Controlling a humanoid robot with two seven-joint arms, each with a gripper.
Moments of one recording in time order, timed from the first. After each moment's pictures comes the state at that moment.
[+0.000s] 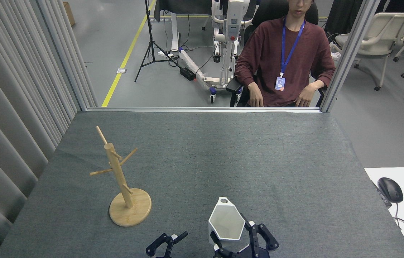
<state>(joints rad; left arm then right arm) 0.11 0.06 -0.28 -1.49 -1.88 -0.60 0.46 0.24 0.11 0.19 -1.72 1.71 -0.40 -0.22</state>
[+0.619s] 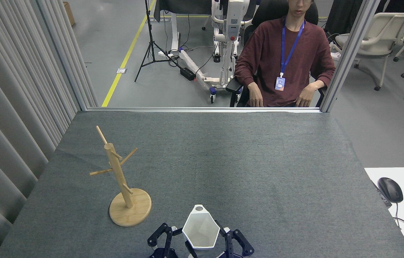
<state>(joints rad) 0.06 0.05 -0.28 -1.51 -1.88 -0.65 0.42 0.24 0.15 0.32 -1.68 1.80 -0.33 -0.26</state>
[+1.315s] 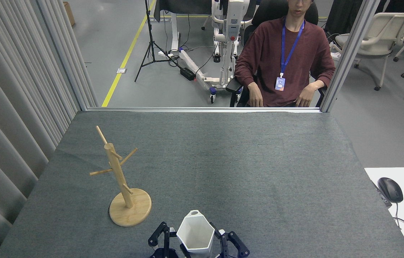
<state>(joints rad) 0.06 0.05 -0.28 -1.50 -1.88 -0.65 0.42 0.25 0.15 0.34 -1.68 1.80 -0.33 -0.25</state>
